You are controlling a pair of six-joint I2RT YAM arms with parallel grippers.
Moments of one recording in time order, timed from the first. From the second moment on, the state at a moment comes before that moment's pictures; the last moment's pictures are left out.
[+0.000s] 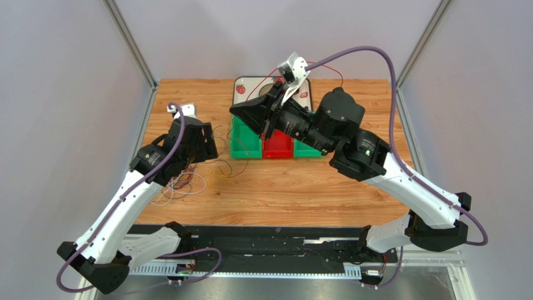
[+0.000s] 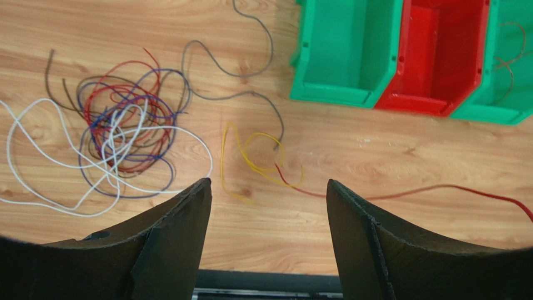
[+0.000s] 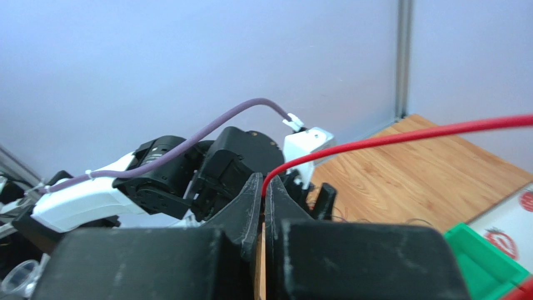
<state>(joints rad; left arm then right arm) -0.55 1.01 1.24 -0.98 -0.40 -0.56 1.13 1.38 1.79 -0.23 0.01 0.29</state>
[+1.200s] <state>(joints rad) -0.80 0.97 0.54 -0.29 -0.14 -0.69 0.98 1.35 1.88 -0.41 0.31 0.18</state>
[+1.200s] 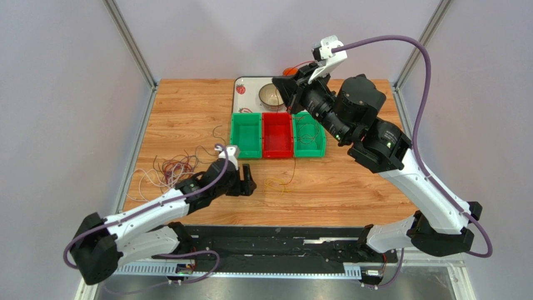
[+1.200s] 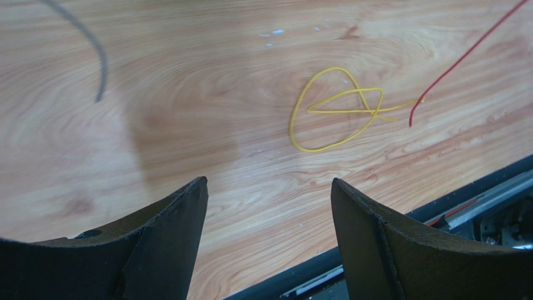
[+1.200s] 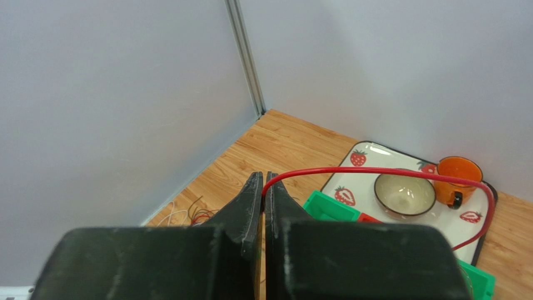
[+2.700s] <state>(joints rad) -0.94 1.64 0.88 -0.21 -0.32 -0.70 0.93 1.09 1.57 -0.40 0.41 0.17</state>
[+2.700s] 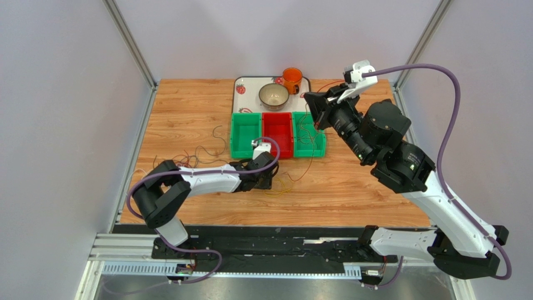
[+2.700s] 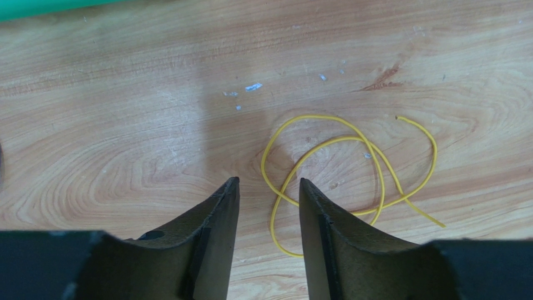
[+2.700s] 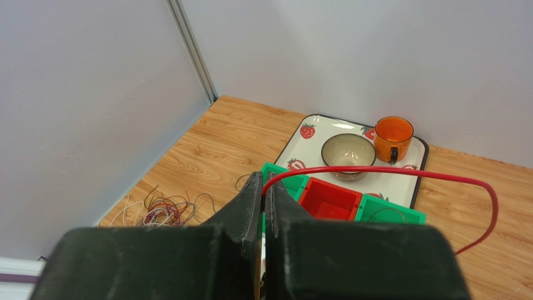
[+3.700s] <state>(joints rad) -1.03 1.81 1.11 -0.50 -0.46 -0.84 0.93 0.99 1.50 -0.41 0.41 0.20</state>
